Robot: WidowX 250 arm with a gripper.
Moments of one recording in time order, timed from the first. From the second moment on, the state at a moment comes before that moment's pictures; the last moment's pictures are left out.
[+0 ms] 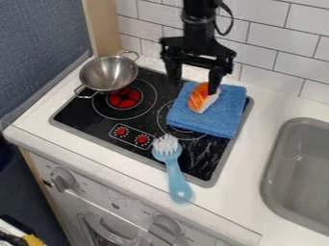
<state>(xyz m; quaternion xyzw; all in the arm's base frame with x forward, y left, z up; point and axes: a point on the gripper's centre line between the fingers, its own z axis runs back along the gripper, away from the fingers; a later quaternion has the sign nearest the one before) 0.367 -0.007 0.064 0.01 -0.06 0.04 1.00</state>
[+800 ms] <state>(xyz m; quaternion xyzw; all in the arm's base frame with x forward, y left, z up) 0.393 -0.016 0.028 0.01 -0.03 0.01 1.00</state>
